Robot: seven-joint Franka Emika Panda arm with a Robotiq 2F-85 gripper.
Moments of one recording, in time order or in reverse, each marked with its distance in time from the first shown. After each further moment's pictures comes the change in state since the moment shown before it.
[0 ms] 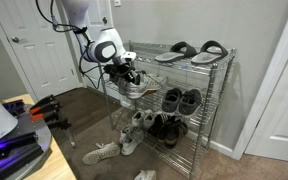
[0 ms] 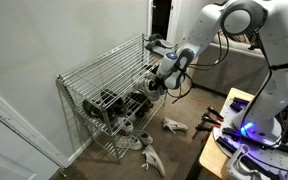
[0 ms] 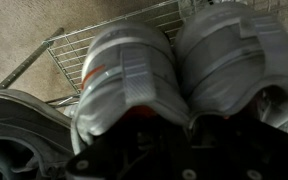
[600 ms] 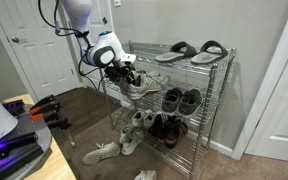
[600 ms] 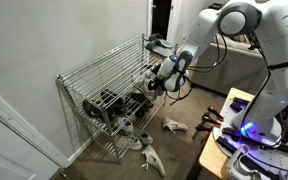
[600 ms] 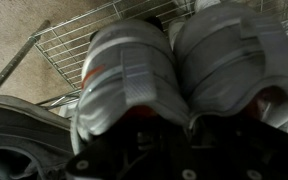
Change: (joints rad) arm -0.062 0.043 0.066 0.000 0.051 0.135 -0.001
